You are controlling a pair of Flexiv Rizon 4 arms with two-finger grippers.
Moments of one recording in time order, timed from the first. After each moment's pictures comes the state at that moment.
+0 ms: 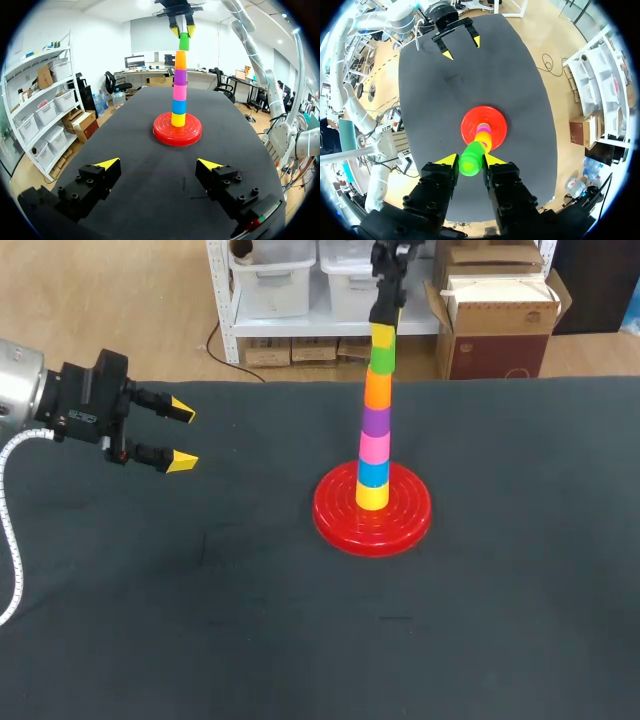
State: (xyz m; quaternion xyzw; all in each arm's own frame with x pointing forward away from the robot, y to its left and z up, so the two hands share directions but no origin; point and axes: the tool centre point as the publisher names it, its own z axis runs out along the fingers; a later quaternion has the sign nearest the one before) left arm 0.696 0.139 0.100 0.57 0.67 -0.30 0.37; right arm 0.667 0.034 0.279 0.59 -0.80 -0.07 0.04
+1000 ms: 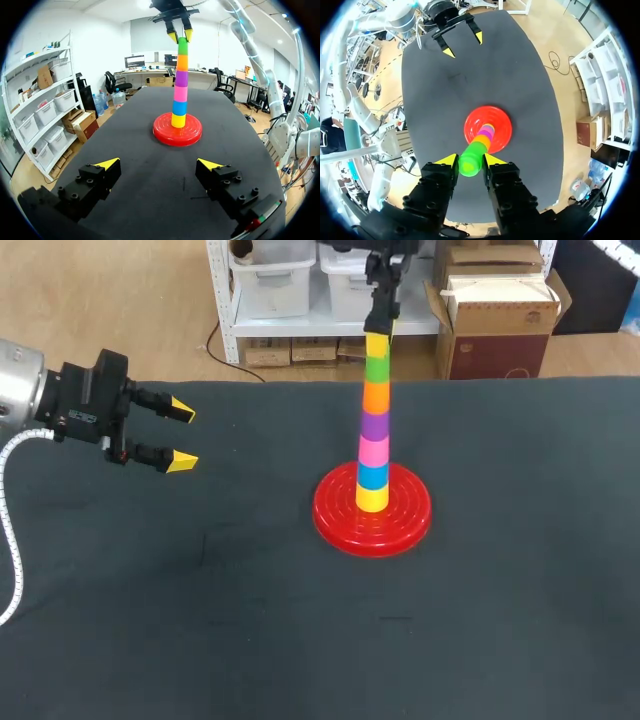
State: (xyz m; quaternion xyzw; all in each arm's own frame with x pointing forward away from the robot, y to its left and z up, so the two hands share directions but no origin) left arm 0.696 0.139 0.100 0.57 0.67 -0.30 0.37; right arm 0.673 0.041 0.261 0.59 -0.80 -0.10 0.06
